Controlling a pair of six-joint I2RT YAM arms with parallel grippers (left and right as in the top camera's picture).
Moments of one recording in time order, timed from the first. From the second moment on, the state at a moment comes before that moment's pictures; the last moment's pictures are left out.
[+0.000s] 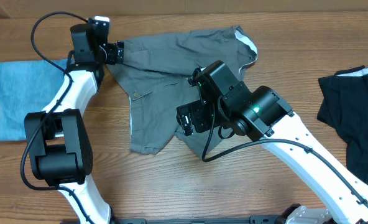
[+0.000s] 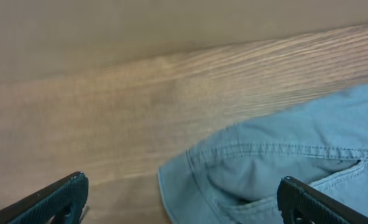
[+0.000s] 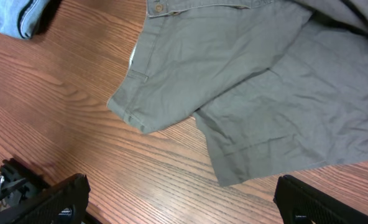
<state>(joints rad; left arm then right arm) 0.06 2.02 1.40 -0.01 0.01 0.15 0.71 1.52 1.54 -1.08 -0.12 0.35</state>
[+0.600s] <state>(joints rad) -0.07 1.61 1.43 -1.03 0.18 -0.31 0.71 1.52 1.54 -1.08 -0.12 0.35</state>
